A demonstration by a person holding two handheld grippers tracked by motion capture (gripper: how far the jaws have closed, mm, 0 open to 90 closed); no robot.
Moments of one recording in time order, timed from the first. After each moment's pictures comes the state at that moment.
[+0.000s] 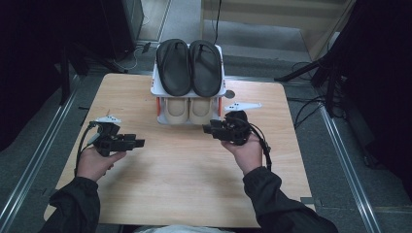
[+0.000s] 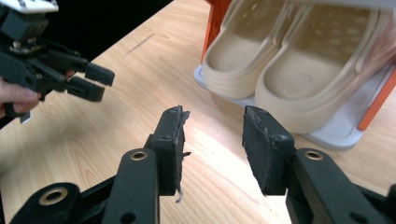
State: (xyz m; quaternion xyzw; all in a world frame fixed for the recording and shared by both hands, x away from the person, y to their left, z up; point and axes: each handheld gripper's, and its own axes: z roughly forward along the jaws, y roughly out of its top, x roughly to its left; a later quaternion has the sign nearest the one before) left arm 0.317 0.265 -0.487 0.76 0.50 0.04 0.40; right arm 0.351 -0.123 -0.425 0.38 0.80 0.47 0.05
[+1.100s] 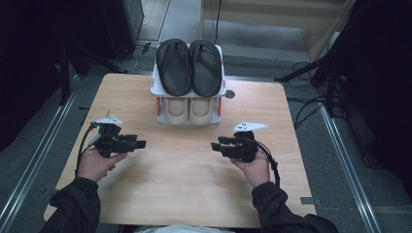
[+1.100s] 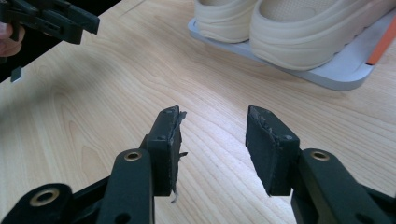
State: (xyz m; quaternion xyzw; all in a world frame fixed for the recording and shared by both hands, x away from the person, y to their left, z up) left arm 0.315 0.261 -0.486 0.77 0.50 0.04 0.41; right arm 0.337 -0.156 -0.482 0.36 0.81 0.47 0.04
